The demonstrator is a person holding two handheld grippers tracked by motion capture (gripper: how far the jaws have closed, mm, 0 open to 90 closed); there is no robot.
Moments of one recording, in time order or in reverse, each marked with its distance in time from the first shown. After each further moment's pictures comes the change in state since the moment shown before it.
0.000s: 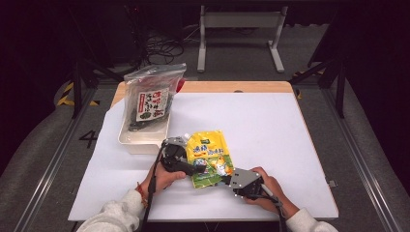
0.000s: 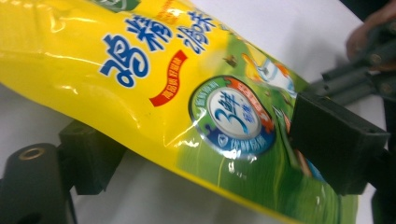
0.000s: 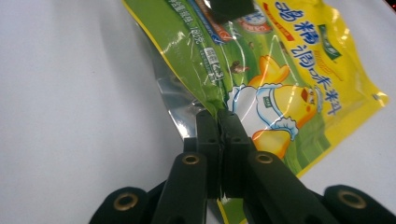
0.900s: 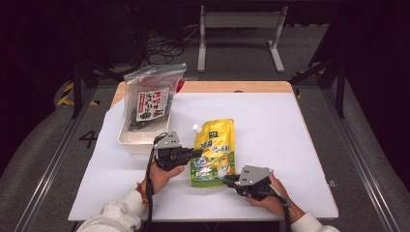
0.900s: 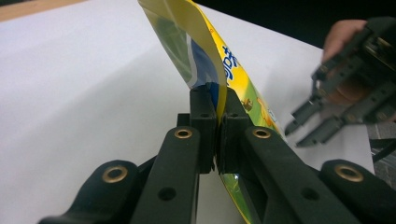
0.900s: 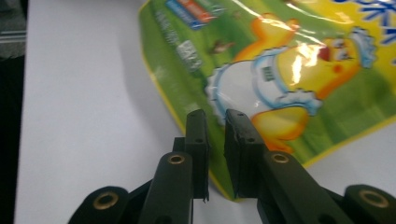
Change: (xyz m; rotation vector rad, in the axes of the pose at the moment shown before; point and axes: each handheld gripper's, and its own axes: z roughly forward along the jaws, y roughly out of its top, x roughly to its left) left arm -0.036 0.013 -0.041 -0.223 0.050 0.272; right arm -0.007 -0.007 -0.019 -0.100 0.043 0.150
